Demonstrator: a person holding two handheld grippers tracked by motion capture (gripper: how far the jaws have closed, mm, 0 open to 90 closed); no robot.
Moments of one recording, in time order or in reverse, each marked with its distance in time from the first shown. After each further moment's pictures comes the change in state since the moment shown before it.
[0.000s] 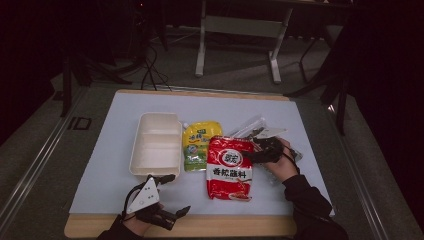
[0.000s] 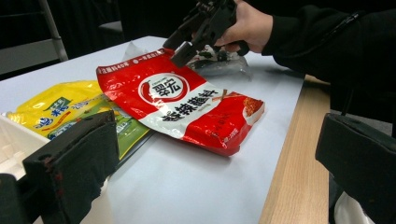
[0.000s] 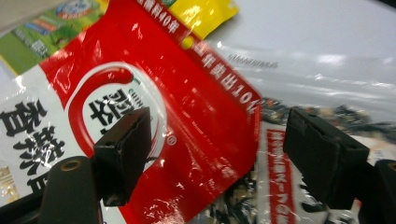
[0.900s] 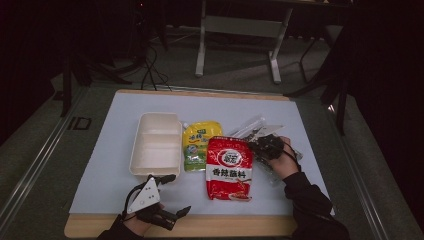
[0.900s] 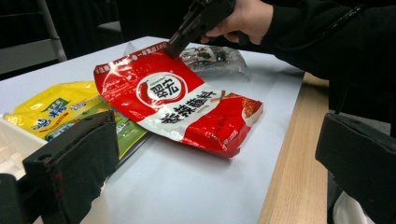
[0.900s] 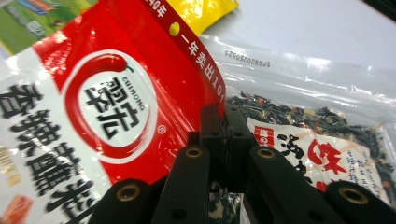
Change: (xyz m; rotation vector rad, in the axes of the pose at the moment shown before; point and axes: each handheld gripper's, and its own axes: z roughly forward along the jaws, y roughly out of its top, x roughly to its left) left arm 0.000 0.002 0.001 -0.002 -0.006 -0.004; right arm 0.004 0.015 -0.012 0.073 -0.037 -0.085
